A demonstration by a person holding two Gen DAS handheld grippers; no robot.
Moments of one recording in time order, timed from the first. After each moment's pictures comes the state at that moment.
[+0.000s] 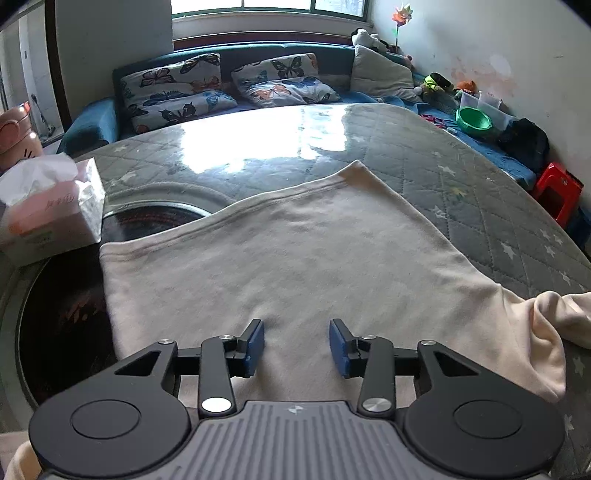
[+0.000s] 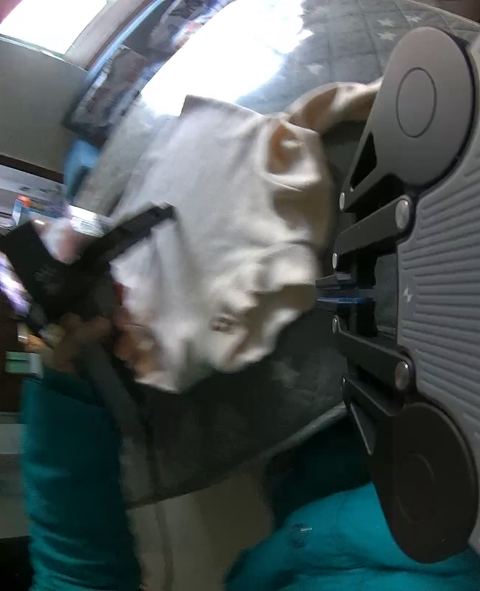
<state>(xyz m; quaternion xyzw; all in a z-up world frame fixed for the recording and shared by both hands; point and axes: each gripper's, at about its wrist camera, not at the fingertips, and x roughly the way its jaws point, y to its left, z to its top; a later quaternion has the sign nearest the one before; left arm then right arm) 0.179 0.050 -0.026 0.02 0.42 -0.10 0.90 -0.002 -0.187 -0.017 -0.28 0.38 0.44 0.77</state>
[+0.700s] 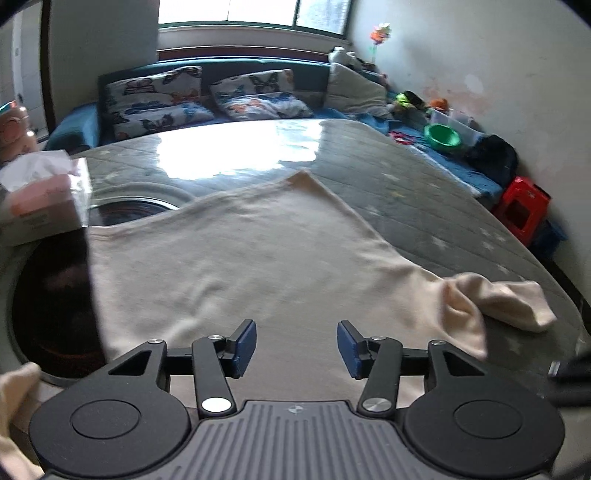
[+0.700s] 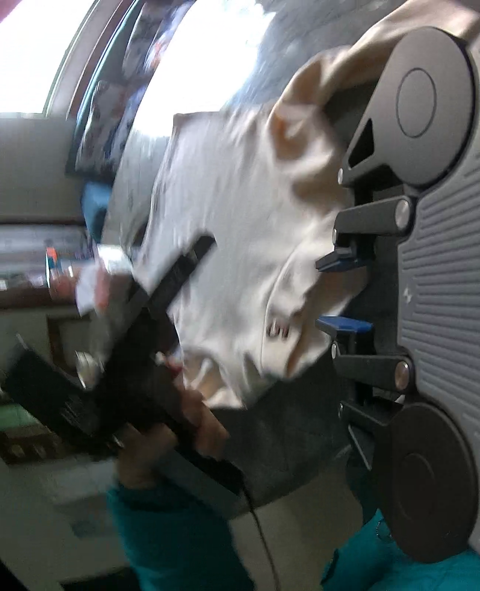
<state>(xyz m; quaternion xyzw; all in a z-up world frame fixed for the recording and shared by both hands) 0.119 0.024 -0.007 -0.01 0.40 -0.14 0.91 -0.004 -0.208 -0.028 -0.15 0.37 0.40 0.82</state>
